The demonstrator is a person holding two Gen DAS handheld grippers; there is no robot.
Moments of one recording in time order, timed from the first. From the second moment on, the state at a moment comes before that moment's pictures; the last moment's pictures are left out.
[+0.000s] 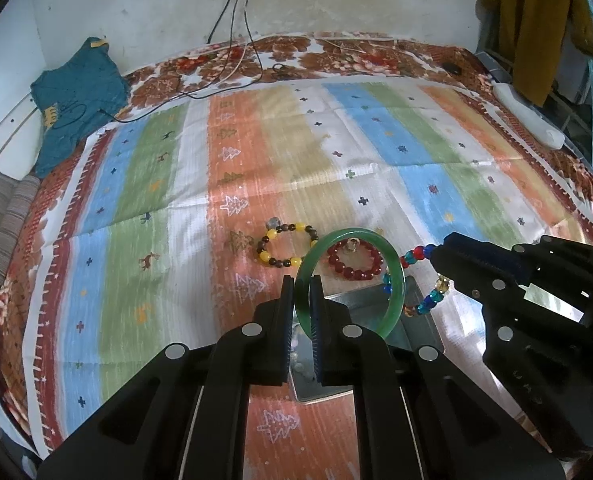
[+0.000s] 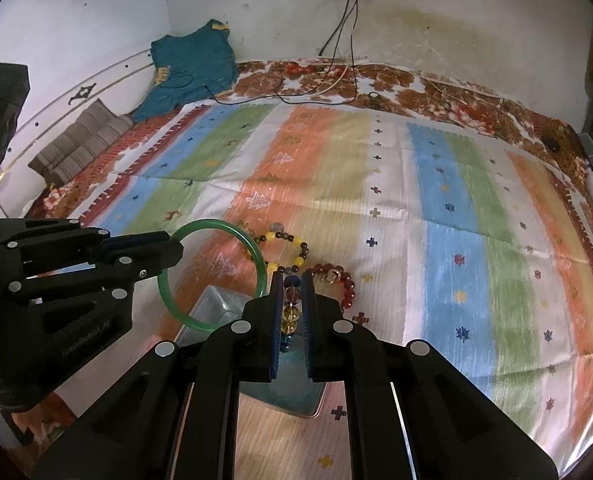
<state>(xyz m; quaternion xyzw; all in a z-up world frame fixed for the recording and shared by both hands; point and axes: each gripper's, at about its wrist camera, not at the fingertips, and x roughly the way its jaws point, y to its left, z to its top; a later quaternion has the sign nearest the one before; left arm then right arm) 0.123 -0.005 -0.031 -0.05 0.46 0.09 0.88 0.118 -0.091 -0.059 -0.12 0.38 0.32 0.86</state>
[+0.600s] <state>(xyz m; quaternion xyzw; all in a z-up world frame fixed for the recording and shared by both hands) 0.117 -0.002 -0.037 -0.06 0.48 0.10 0.87 0.122 -0.104 -0.068 -0.09 0.41 0.30 0.86</state>
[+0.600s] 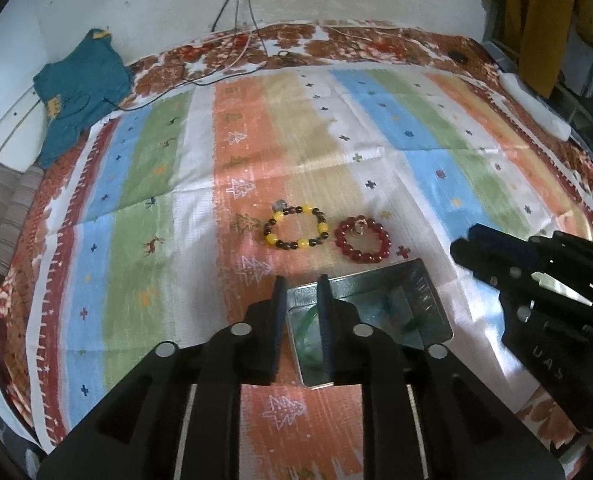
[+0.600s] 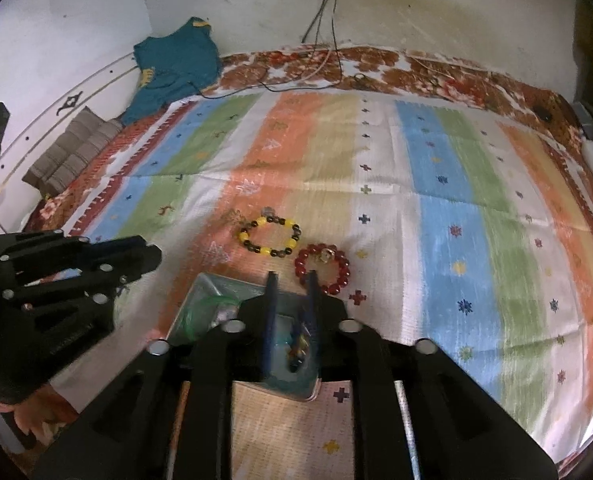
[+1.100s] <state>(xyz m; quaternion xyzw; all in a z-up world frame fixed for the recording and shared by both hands) 0.119 0.015 -0.042 -0.08 0.48 0.11 0.87 0.140 -0.108 -0.079 -0.09 0.44 0.26 0.86</state>
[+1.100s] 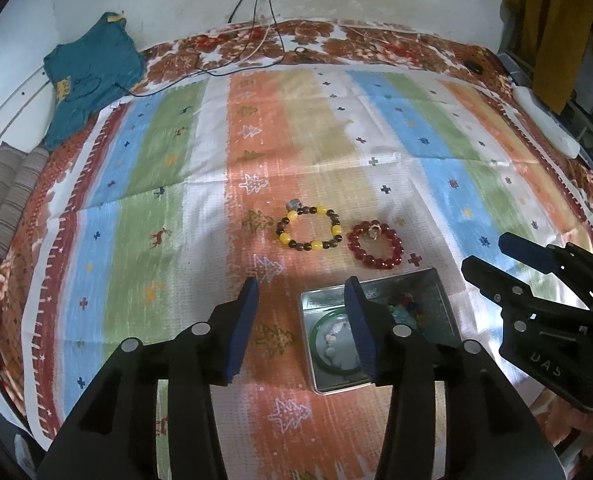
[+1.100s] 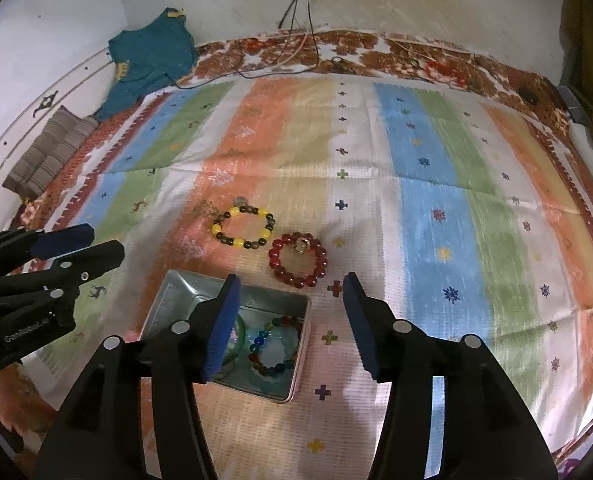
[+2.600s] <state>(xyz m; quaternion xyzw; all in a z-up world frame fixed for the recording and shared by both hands) 0.203 0.062 -0.097 -0.10 0.54 0.14 0.83 0.226 -0.079 -0.139 -0.15 0.53 0.21 0.81</state>
